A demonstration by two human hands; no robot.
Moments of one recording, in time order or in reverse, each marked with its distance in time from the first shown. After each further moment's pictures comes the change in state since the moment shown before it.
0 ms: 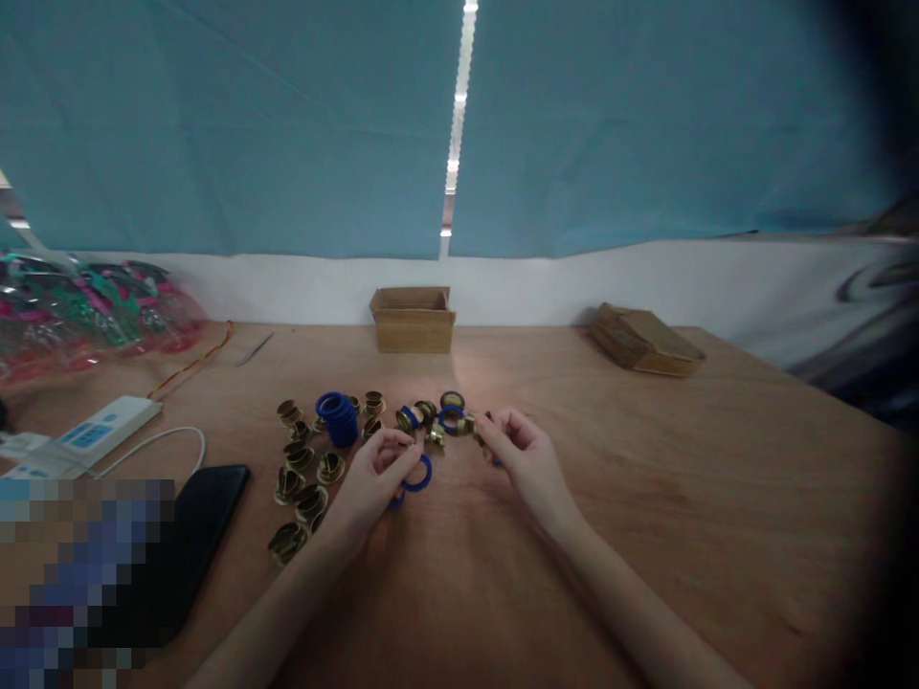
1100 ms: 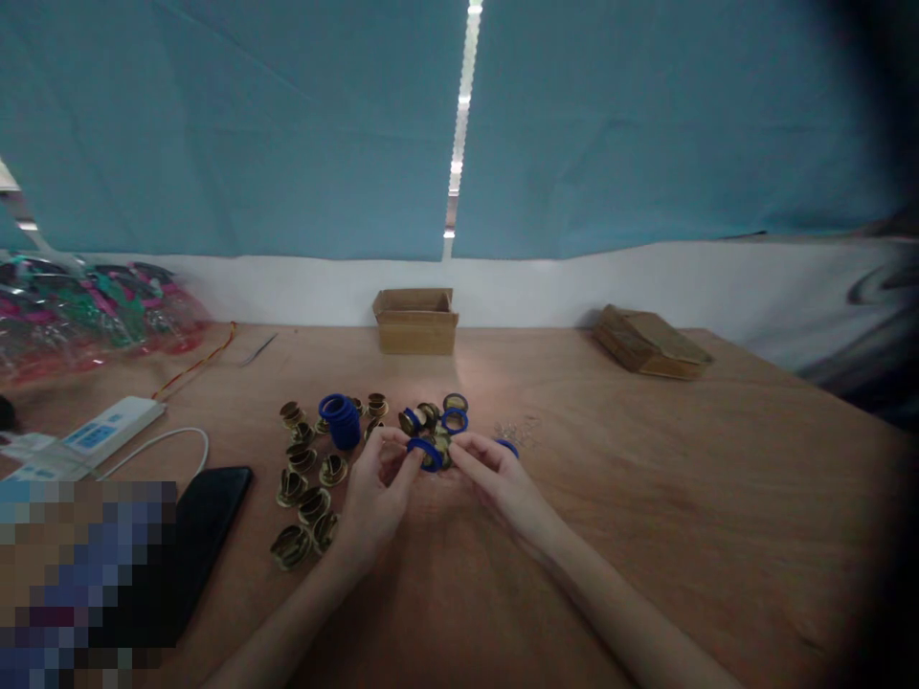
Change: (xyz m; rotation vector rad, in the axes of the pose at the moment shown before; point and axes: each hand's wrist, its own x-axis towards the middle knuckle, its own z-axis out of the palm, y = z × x) left_hand -0.007 0.000 0.011 0.049 0.075 0.282; right_hand -0.010 0.024 0.014 0.198 -0.331 0.174
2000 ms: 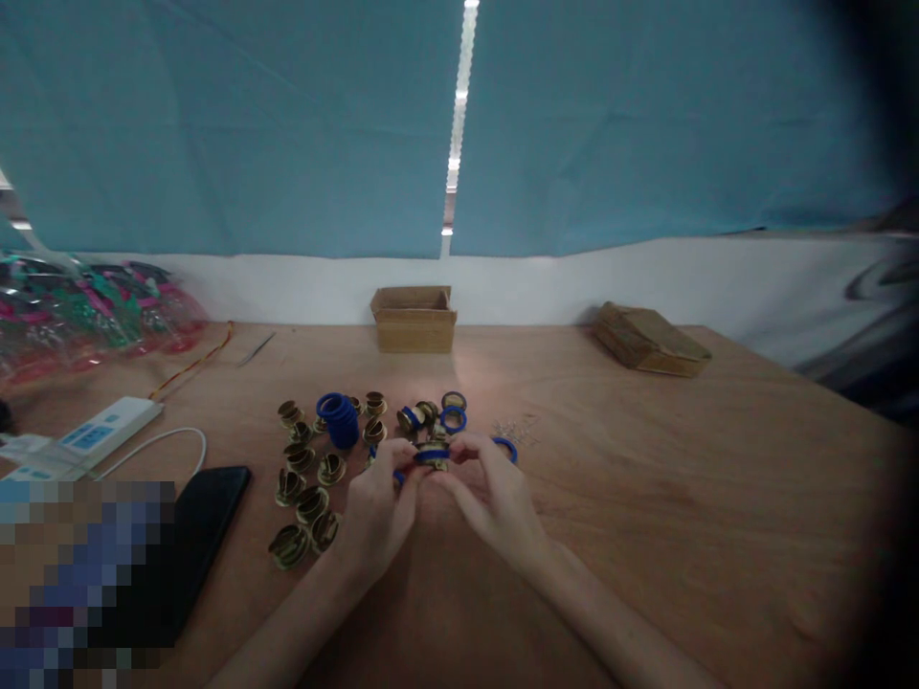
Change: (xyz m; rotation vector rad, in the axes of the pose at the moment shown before) left_hand -0.009 -0.005 -0.005 0.631 0.058 0.482; right_hand -0.015 0.001 0.005 -0.793 0.147 -0.614
